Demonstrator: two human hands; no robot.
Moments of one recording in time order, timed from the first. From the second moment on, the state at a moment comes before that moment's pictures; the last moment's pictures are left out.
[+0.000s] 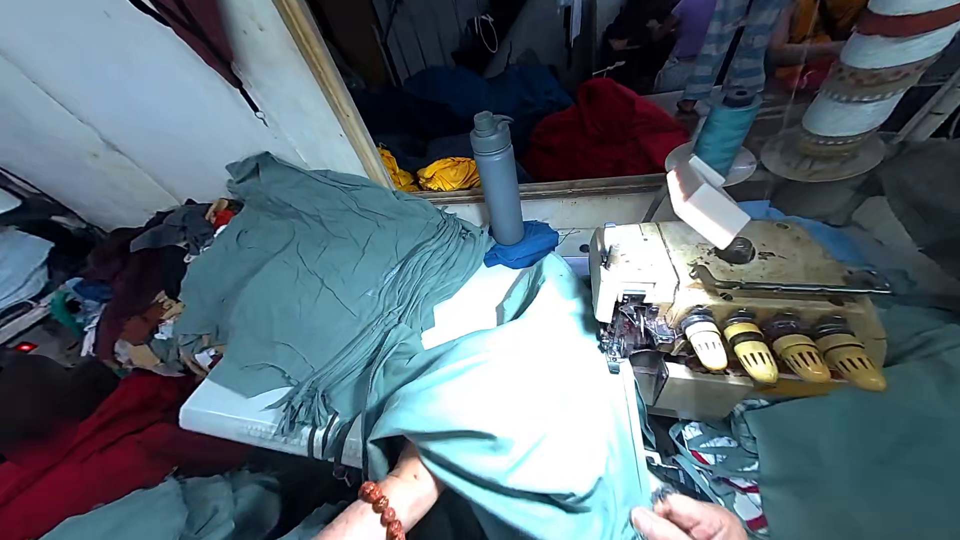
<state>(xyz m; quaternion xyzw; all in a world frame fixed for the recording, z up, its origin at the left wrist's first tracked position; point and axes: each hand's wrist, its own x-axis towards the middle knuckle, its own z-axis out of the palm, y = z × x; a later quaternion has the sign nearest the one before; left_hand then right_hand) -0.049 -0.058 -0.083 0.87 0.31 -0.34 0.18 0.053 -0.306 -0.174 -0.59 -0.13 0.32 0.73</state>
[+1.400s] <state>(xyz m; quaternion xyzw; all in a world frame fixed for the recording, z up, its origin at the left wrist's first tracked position) 0.001 -0.098 -0.123 0.95 0.10 0.12 0.28 0.080 -0.285 -0.202 -0.73 -0.31 0.07 0.60</state>
